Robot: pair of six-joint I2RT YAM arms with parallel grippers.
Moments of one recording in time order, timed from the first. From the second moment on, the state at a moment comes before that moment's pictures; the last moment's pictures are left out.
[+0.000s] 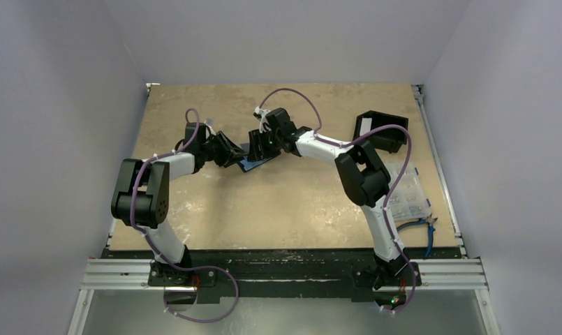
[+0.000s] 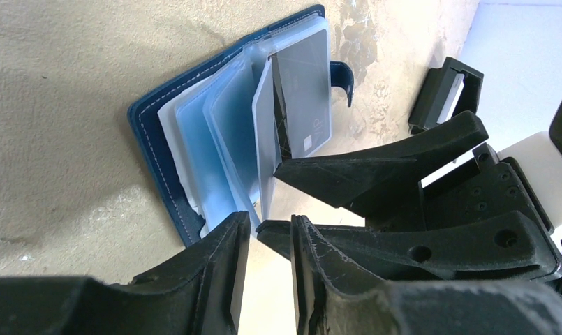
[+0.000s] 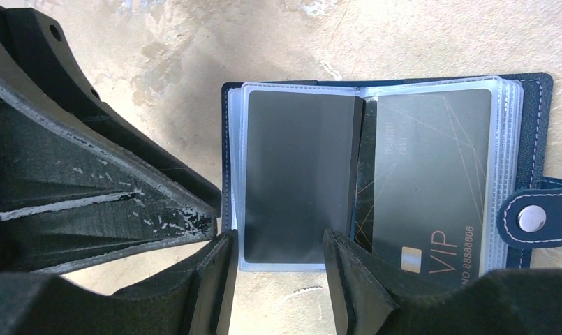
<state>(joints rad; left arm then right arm) -0.11 1.74 0.88 0.14 0.52 -0.91 0.67 2.23 1.67 -0.18 -0.32 0.35</state>
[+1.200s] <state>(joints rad) -0.11 1.86 1.05 0.10 0.49 -0.86 0.66 2.23 1.67 -0.19 -0.30 0.34</state>
